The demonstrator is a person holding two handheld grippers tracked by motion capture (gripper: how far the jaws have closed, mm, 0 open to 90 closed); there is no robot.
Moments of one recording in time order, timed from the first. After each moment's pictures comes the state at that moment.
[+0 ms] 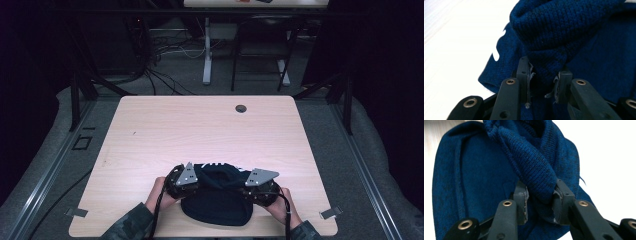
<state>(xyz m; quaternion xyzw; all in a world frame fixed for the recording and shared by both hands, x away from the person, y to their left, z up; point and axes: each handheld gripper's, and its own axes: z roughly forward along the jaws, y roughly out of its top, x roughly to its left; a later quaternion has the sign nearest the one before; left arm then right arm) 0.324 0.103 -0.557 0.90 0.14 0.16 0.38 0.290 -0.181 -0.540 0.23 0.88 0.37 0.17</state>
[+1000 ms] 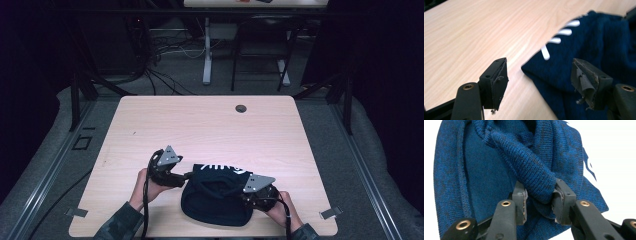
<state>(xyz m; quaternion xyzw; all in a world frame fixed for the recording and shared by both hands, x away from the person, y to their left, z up) 0.345 0.137 -0.515 0.86 0.27 0.16 0.41 0.281 -0.178 -0.547 0.21 0.90 0.34 0.17</state>
